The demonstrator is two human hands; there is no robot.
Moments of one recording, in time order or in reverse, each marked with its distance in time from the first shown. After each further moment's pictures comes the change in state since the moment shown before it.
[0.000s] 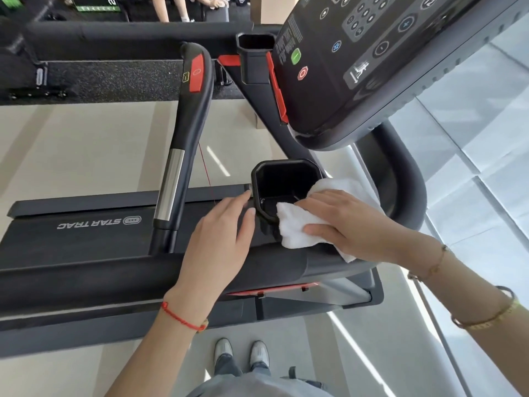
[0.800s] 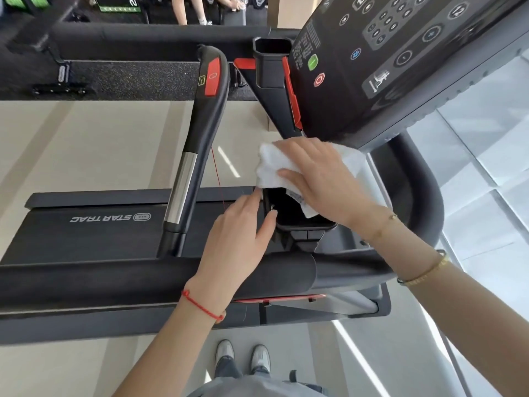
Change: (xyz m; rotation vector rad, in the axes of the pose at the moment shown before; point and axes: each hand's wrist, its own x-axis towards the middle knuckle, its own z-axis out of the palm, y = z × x) left_hand 0.017 0.004 0.011 0.082 -0.048 -0.029; right_hand 0.085 0.002 -0.006 -0.081 0.385 -0.009
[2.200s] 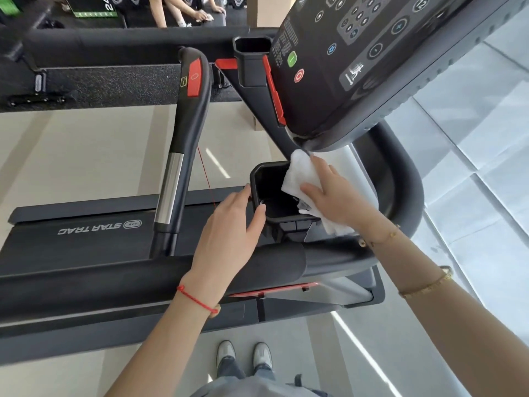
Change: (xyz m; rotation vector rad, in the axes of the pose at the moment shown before) left_hand 0.002 -0.006 0.006 -0.080 0.013 0.043; right_hand -0.044 0.011 0.007 0.325 -0.170 0.620
